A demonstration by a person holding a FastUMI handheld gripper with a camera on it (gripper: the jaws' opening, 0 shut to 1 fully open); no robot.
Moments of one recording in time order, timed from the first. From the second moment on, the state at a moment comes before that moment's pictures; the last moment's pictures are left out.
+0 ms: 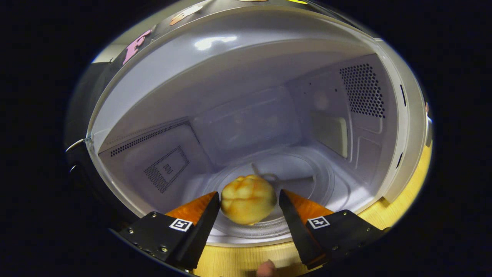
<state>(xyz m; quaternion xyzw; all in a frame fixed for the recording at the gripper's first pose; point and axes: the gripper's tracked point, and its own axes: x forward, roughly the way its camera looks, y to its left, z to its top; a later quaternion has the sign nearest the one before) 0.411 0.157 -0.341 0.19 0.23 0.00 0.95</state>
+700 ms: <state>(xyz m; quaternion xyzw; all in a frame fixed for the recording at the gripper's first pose) 0.160 0.229 -0.159 0.16 0.13 0.27 0.94</state>
